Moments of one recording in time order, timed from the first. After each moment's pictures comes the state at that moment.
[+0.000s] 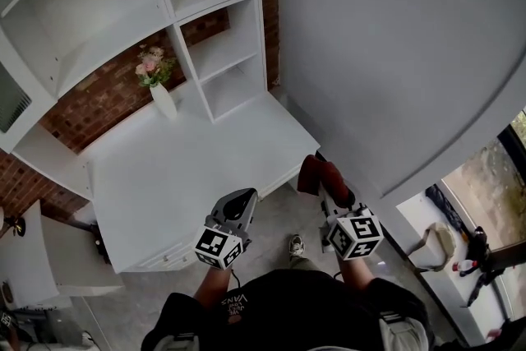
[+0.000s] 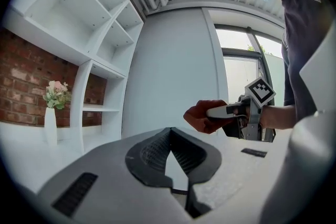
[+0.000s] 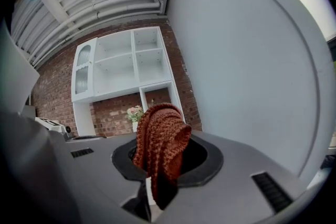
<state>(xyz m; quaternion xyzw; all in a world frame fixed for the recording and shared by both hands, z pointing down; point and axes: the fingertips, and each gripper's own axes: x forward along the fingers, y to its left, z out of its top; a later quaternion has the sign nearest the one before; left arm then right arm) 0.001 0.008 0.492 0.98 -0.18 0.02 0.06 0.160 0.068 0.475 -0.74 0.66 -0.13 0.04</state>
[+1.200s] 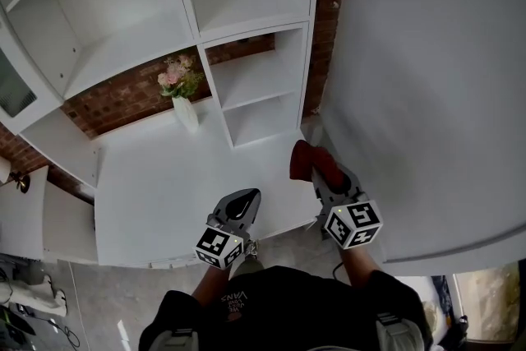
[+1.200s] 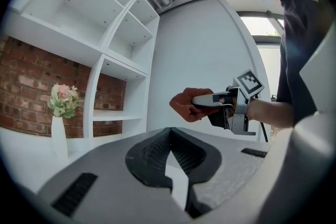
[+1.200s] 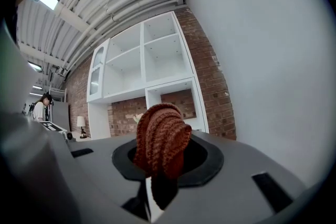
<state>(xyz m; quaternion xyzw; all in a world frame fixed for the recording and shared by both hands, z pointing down) 0.077 -0.155 0.493 0.95 -0.30 0.02 0.04 0.221 -0.174 0.439 -0.59 0.80 -0.08 0.03</state>
